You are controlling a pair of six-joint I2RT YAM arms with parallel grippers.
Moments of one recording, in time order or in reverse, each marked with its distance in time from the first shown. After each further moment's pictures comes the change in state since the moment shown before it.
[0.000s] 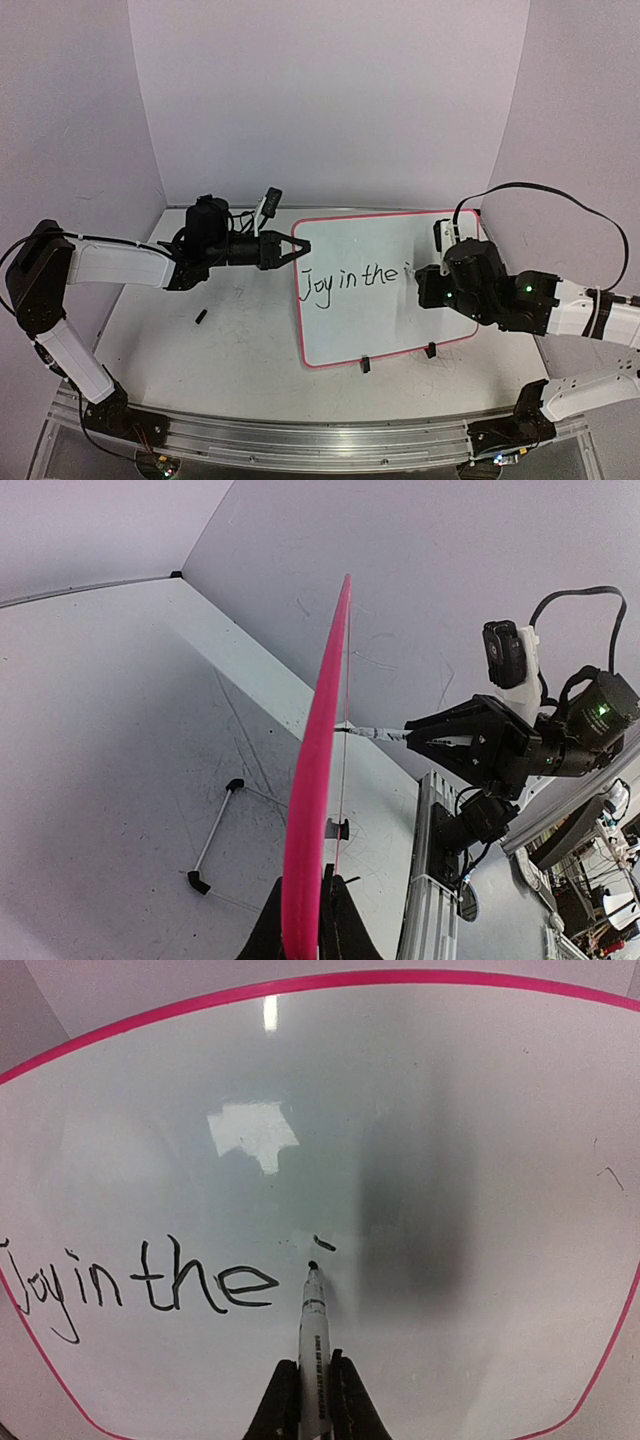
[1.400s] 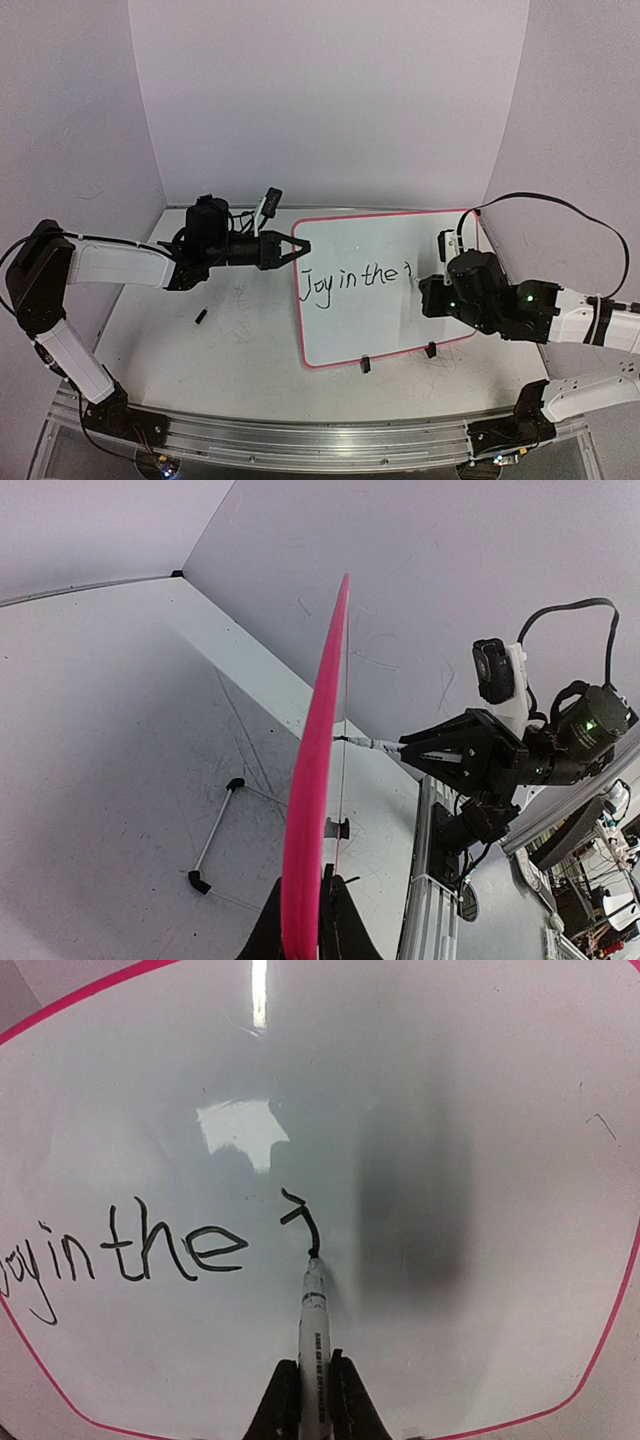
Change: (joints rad) left arm 0.000 0.000 0.000 -0.001 -0.001 -0.001; right arm 0.000 -0.032 -0.071 0.004 -0.003 0.038
